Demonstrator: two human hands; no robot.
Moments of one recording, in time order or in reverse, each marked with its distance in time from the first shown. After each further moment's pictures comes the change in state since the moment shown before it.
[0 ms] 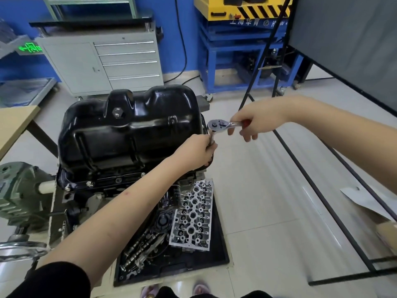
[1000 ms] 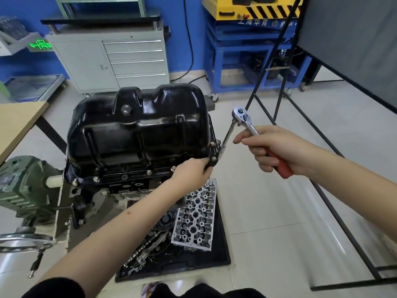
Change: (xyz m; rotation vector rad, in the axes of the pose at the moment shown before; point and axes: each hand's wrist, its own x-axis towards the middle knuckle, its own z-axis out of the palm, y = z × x) left_hand -0.024 -0.038 0.039 0.201 0.018 -0.041; right_hand -0.038 -0.023 0.058 1.302 0.204 0.004
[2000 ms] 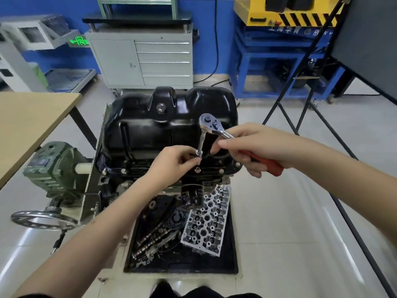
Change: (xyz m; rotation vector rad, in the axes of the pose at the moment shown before) left_hand -0.049 -0.059 -0.058 -0.365 0.336 -0.003; right_hand 0.028 -0.036 0.058 -0.316 -0.409 -0.144
